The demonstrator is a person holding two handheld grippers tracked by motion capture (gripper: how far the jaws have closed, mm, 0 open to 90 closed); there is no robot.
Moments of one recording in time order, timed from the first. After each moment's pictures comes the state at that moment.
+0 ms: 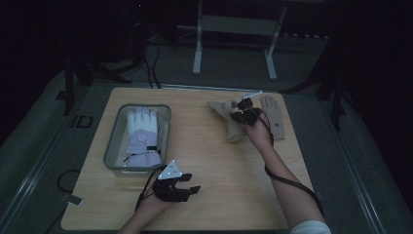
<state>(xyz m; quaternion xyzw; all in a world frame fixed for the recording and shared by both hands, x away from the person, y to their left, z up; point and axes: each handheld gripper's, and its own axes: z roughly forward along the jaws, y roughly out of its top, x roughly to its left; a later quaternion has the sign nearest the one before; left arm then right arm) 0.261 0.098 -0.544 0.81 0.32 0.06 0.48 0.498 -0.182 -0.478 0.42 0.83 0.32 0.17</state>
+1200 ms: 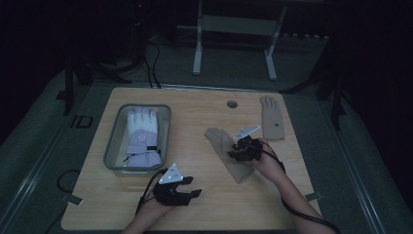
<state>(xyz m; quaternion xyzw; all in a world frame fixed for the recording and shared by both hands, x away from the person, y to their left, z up) 0.251 0.094 -0.544 0.81 0.31 0.06 0.49 0.408 -0.194 -0.525 0.26 0.91 0.29 0.13</state>
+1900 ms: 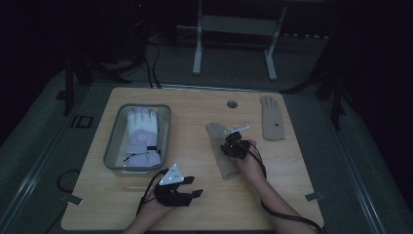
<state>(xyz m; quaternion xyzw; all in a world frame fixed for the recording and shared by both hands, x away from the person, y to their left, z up) 0.249 0.092 -0.541 0.81 0.30 0.06 0.49 0.416 -0.152 -0.546 0.45 0.83 0.29 0.16</state>
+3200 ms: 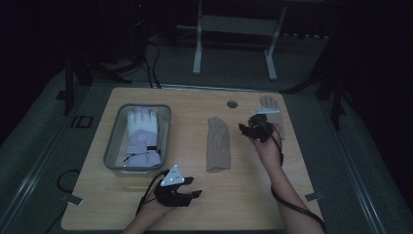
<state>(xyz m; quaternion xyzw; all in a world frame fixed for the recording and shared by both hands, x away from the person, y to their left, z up) 0.251 0.092 -0.552 0.82 0.30 0.07 0.48 0.443 -0.221 -0.480 0.48 0.77 0.35 0.23</state>
